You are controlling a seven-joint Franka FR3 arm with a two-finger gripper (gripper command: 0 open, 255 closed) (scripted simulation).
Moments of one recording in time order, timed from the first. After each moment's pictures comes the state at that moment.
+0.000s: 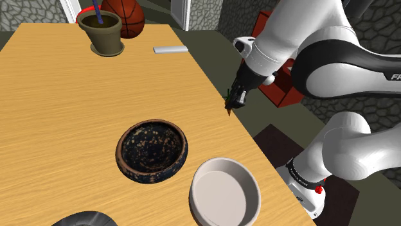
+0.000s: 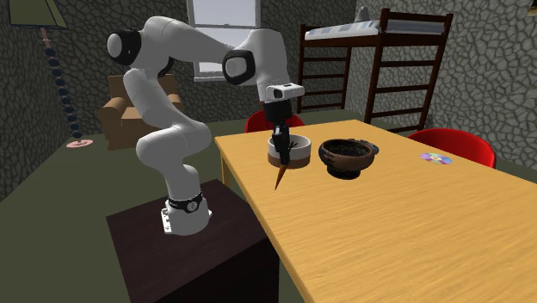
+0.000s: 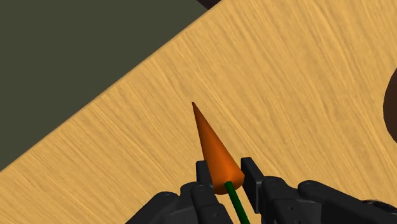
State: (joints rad) arm 0.22 -0.78 0.32 -2.64 0.17 2.09 -0.28
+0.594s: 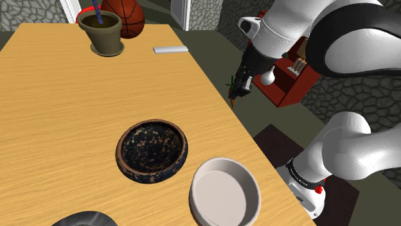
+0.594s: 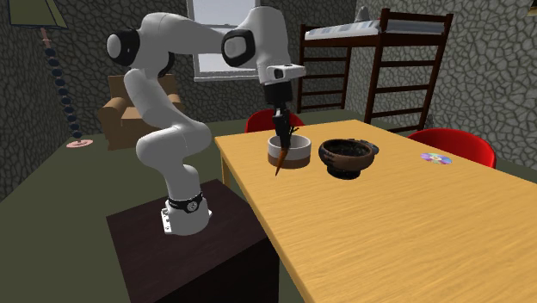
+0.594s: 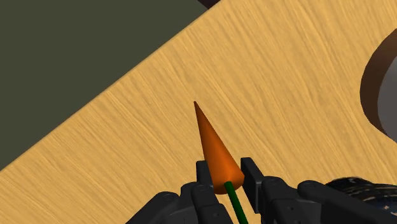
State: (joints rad) arm 0.21 -0.79 0.30 -2.52 0.15 1.97 -0.28
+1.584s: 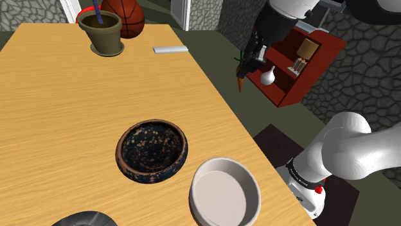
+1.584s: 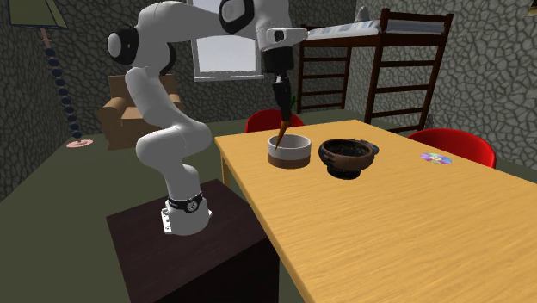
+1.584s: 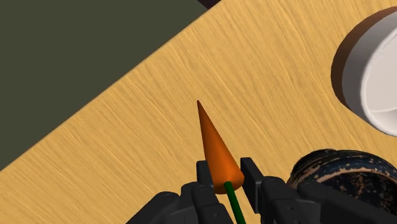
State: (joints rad) arm 0.20 -0.76 0.27 -2.30 0.12 1.78 -0.29
